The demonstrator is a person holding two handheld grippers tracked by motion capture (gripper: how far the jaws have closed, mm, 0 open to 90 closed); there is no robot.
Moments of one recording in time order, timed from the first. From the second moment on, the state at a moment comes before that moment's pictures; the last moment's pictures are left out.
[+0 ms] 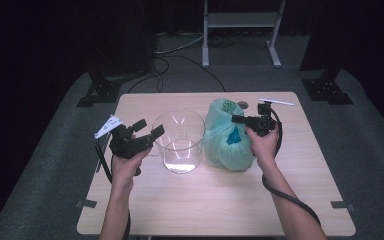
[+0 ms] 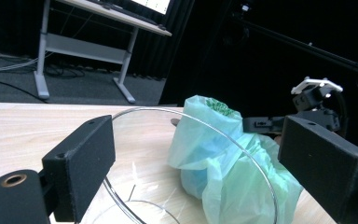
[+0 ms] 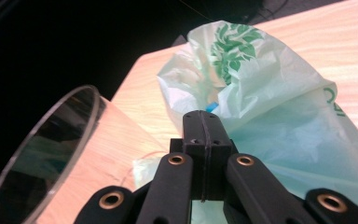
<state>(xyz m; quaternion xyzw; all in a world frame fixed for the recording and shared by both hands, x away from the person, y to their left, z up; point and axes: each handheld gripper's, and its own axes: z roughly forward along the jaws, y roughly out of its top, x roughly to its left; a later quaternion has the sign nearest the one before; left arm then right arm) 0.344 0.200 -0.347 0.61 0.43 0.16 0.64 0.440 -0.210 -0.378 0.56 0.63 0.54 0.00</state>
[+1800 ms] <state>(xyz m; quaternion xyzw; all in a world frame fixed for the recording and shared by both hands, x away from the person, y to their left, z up) 0.346 0.194 -0.350 0.62 0.43 0.15 0.64 0.407 -0.254 -0.362 0.51 0.65 0.57 0.04</state>
